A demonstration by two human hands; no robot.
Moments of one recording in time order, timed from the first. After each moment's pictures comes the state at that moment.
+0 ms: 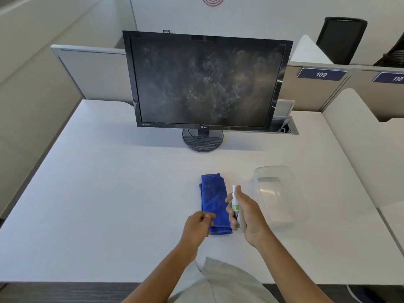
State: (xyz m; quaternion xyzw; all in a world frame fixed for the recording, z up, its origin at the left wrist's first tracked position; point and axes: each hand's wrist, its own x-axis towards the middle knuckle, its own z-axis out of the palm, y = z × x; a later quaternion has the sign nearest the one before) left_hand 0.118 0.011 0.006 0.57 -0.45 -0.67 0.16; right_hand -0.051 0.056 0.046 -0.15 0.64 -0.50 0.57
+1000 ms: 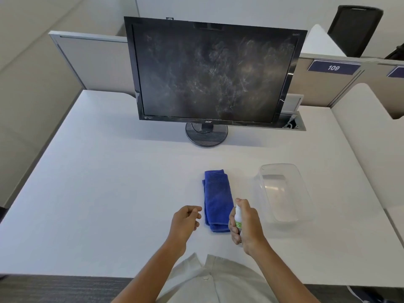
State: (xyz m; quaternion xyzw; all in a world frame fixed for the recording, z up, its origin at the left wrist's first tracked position) left_hand 0.151 -0.015 -0.015 0.61 -0.43 -0.64 0.19; right_hand -0.032 0.063 0.008 -0.08 0.69 -0.47 0.55
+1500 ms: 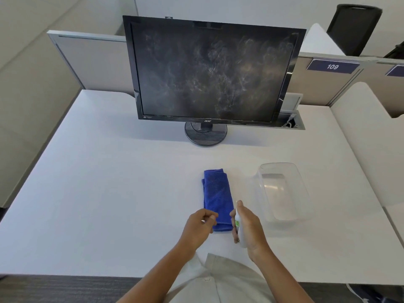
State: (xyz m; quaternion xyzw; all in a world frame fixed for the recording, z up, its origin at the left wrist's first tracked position) left_hand 0.128 0.008 -0.006 0.54 -0.53 -0.64 0.12; right_hand -0.035 0.082 -0.001 -0.16 0.73 -0.45 0.49
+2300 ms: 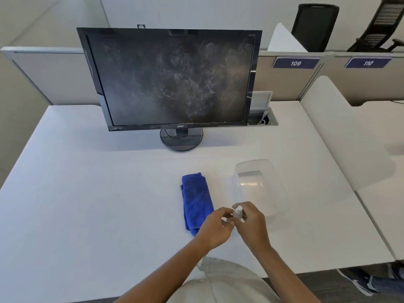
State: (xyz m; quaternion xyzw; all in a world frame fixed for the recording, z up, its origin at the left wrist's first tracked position) left_hand 0.032 0.029 0.003 0.41 -0.69 -0.59 0.03; right_hand -0.102 0.114 -0.022 -0.40 0.80 -0.40 0.21
